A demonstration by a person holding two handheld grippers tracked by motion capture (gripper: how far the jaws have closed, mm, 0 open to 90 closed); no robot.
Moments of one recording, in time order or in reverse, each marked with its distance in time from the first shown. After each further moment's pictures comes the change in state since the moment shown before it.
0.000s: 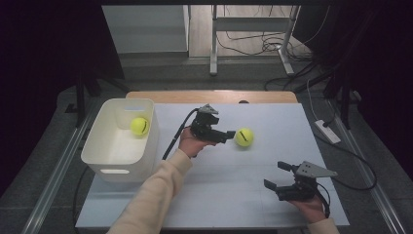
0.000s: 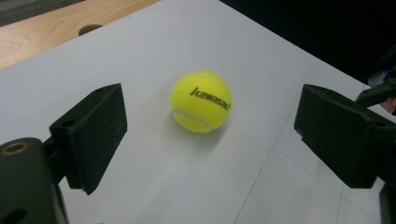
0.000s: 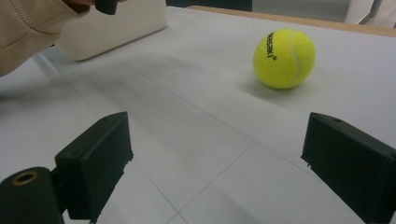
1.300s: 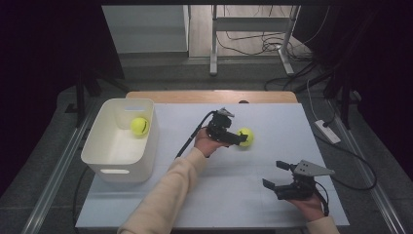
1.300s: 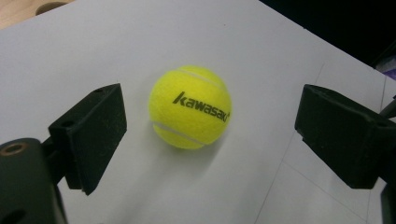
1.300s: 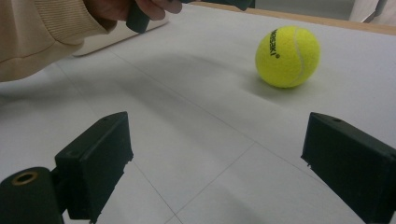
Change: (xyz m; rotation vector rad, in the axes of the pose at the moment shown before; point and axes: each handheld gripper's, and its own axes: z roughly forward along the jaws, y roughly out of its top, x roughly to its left) left arm -0.006 0.006 0.055 0.076 -0.011 -0.001; right arm -0.002 0.000 0.005 0.016 0.009 -0.015
